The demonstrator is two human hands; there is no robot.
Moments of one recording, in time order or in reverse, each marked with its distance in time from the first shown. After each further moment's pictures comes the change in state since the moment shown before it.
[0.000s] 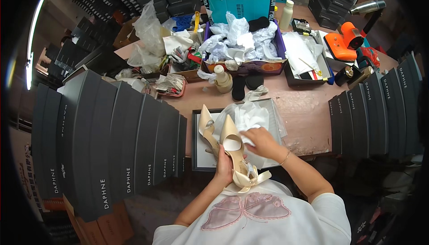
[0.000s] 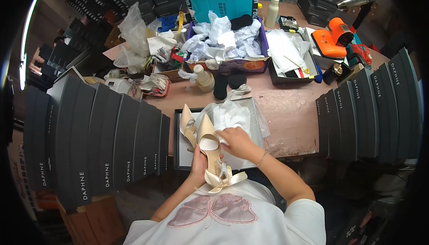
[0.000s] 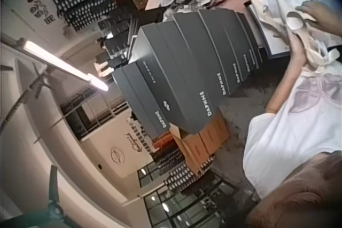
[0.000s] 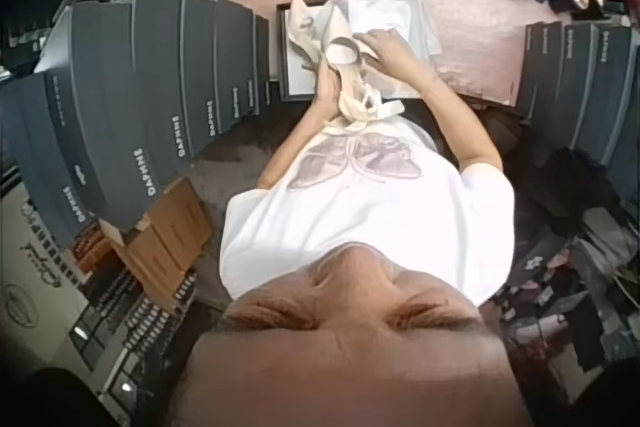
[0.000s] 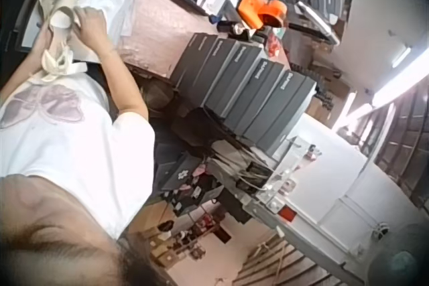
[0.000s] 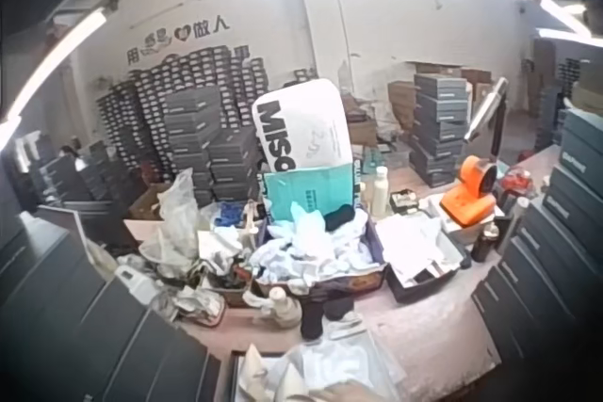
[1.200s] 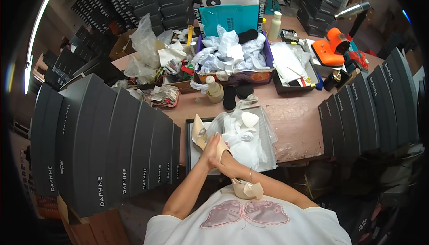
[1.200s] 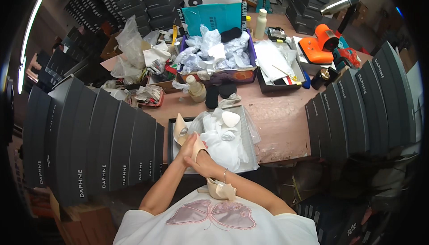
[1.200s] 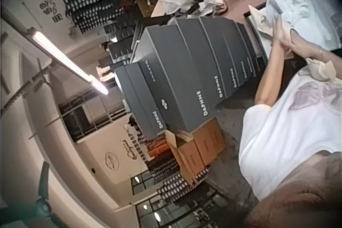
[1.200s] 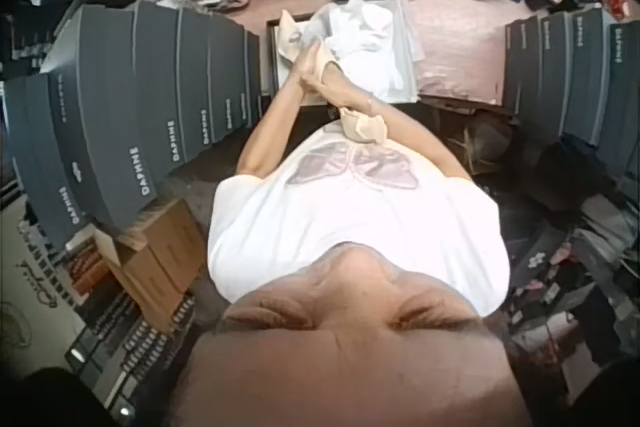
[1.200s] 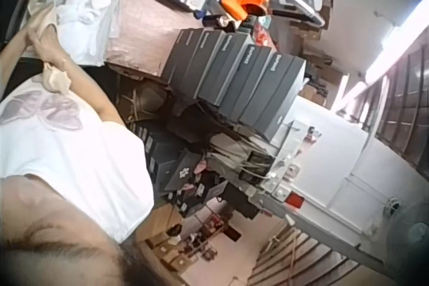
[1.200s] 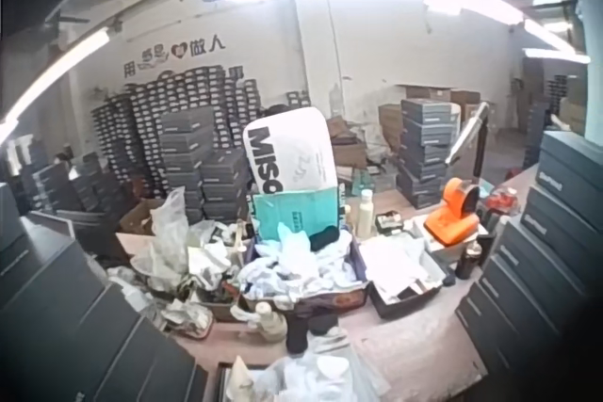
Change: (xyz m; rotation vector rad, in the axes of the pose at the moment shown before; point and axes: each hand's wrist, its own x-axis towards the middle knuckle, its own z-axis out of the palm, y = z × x) left_hand 0.056 0.051 0.001 0.373 0.052 0.064; right_hand 0.019 -0.060 0.089 0.580 0.223 0.079
